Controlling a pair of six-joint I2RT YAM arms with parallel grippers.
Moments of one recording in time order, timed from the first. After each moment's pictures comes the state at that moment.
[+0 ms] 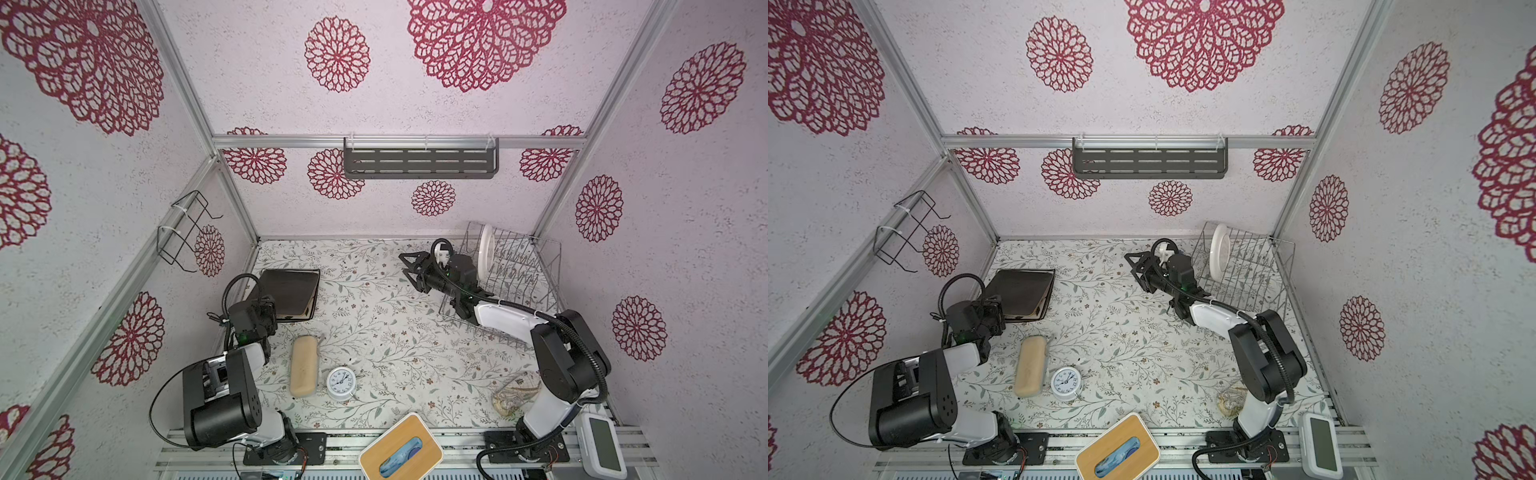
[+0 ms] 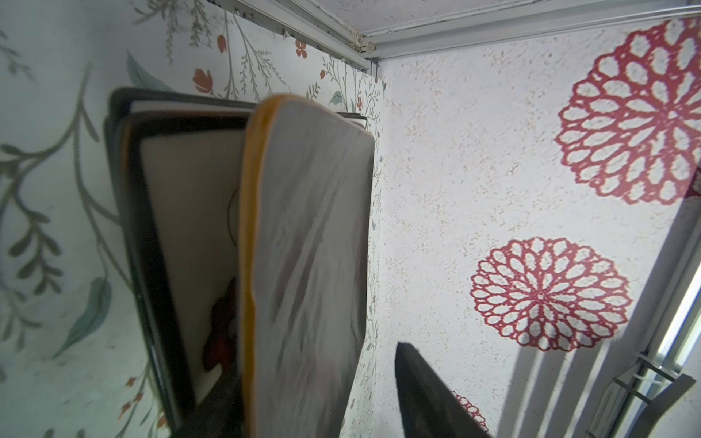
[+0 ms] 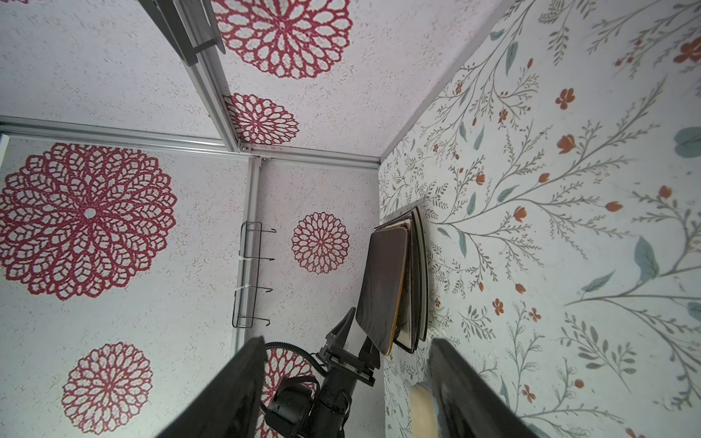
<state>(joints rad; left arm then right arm) 0.37 1.46 0.49 0.49 0.20 -1.35 0.52 1.72 1.05 0.55 -0.40 1.38</state>
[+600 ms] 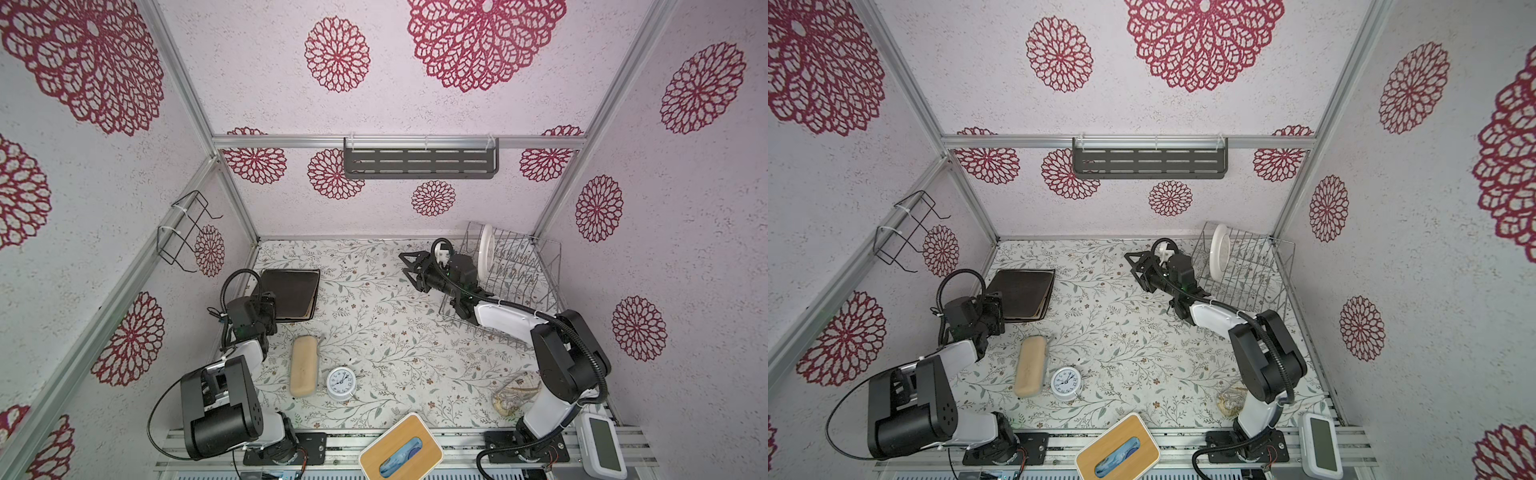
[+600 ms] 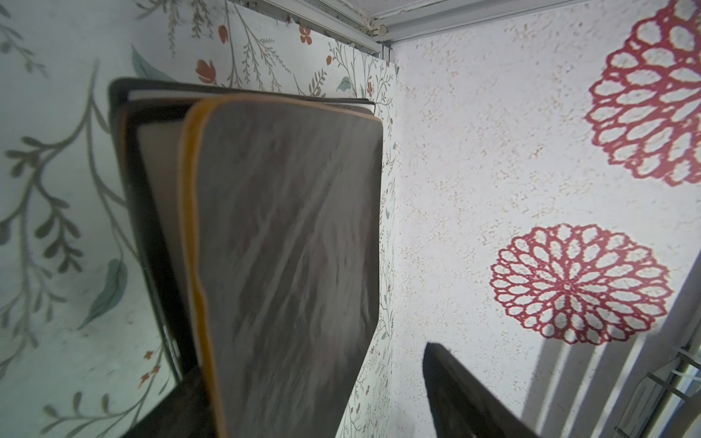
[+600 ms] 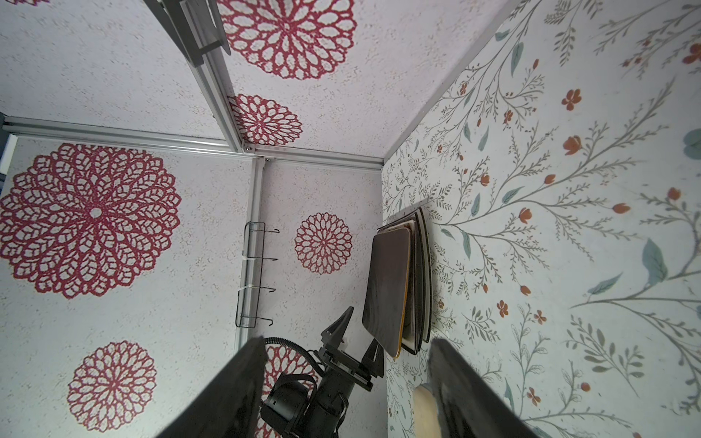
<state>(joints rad) 0.36 1.41 0.54 0.33 0.21 -1.29 0.52 1.72 1.05 0.56 -0.40 1.39</state>
